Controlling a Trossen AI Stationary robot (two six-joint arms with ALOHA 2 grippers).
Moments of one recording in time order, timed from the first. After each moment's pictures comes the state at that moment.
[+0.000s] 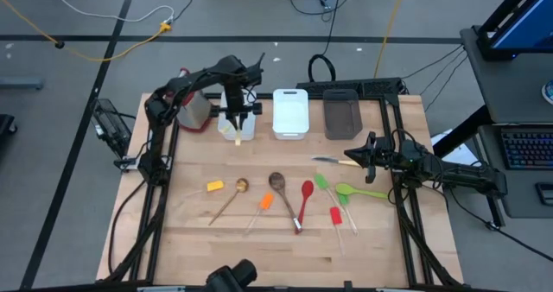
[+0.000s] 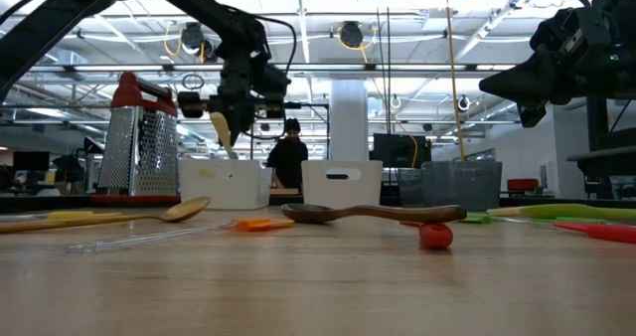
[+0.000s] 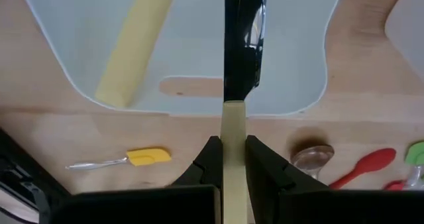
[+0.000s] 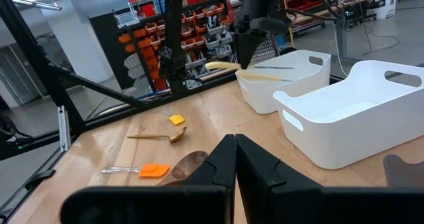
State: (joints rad) left arm 0.70 2.07 1.80 -1.57 0.41 -0.90; right arm -0.20 0.09 0.02 0.05 -0.03 0.29
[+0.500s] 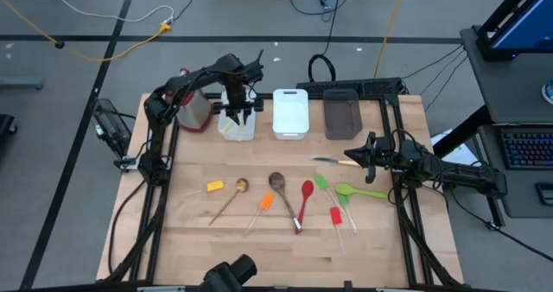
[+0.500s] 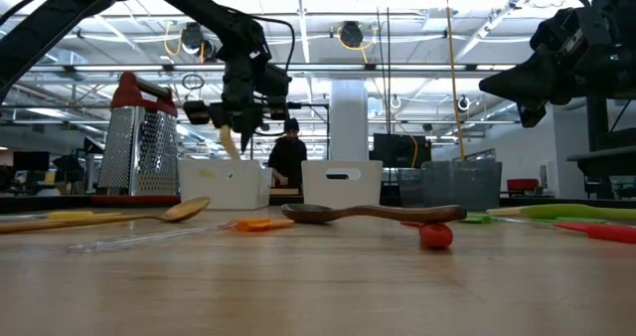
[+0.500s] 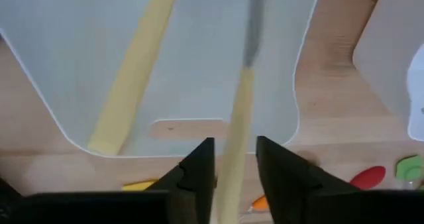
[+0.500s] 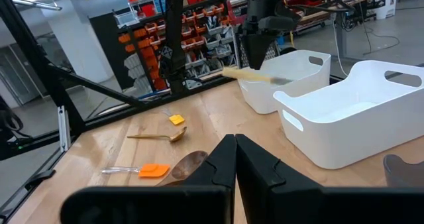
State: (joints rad) left arm 0.71 2.07 1.80 -1.47 0.36 -0.87; right arm -0.20 0.09 0.02 0.05 -0.03 0.29
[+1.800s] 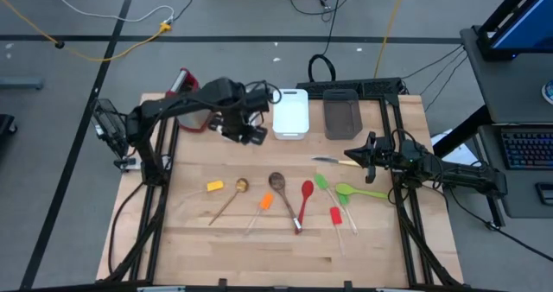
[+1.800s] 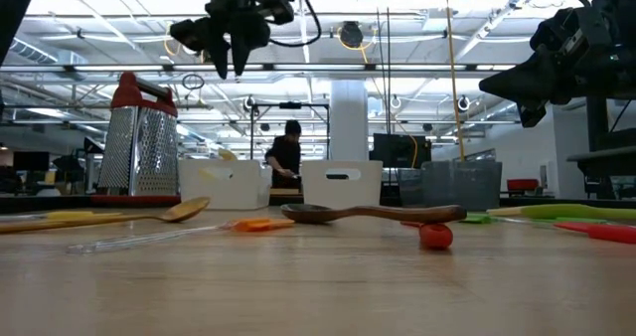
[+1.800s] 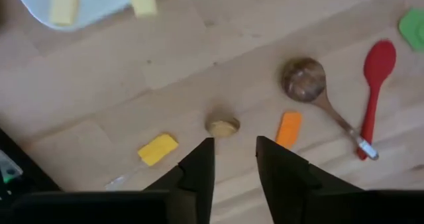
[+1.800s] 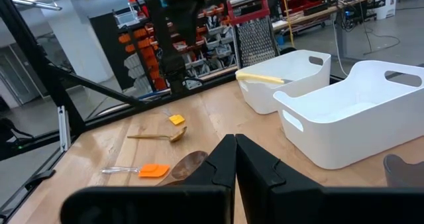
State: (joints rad) left arm 0.28 1.80 1.83 -1.54 0.16 -0.91; right arm -0.20 0.09 0.02 0.05 -0.03 0.29
